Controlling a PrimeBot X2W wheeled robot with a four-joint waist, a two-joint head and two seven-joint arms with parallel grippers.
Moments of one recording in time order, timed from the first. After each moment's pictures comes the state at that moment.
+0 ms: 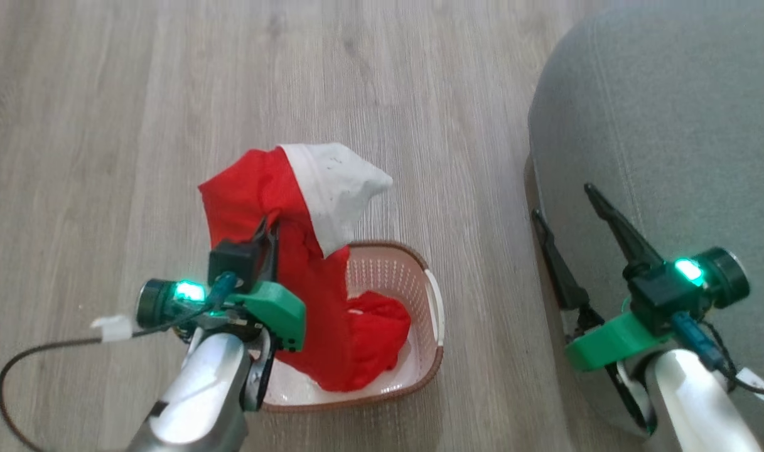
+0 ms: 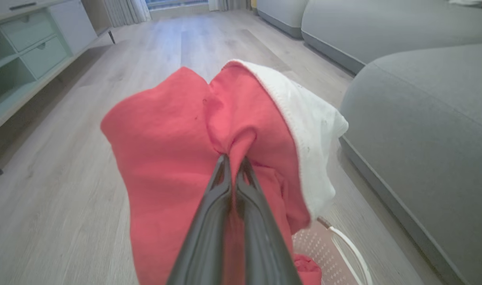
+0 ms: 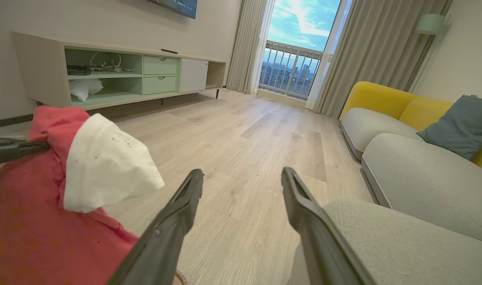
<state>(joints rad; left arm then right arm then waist) -0.41 0.10 -0.47 0.54 -0.29 0.24 -0.25 -0.15 -0.17 0.17 0.07 -0.02 0.13 -0.26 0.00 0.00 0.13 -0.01</state>
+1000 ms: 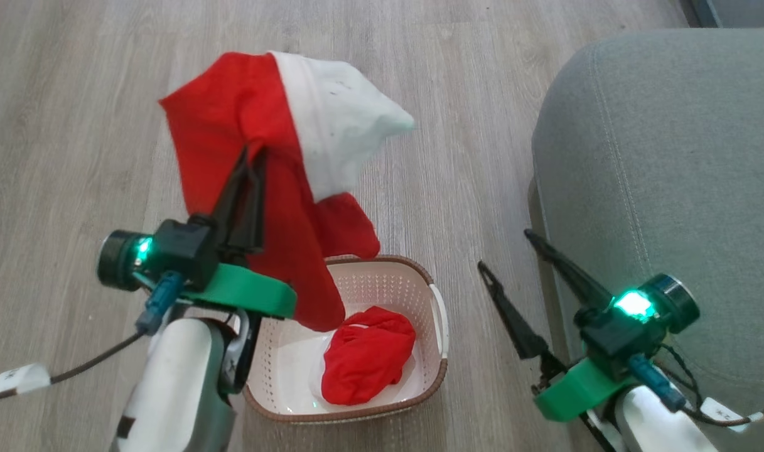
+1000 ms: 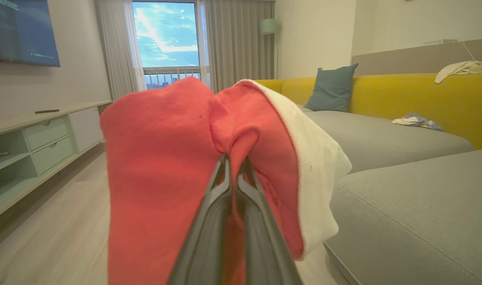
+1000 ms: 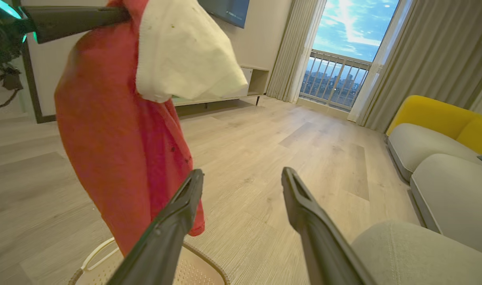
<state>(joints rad) -0.29 0.05 -0.23 0.08 -0.13 0.05 -0.25 -0.09 -0.22 0.34 0.02 0.01 0.13 -0.26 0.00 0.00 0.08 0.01</state>
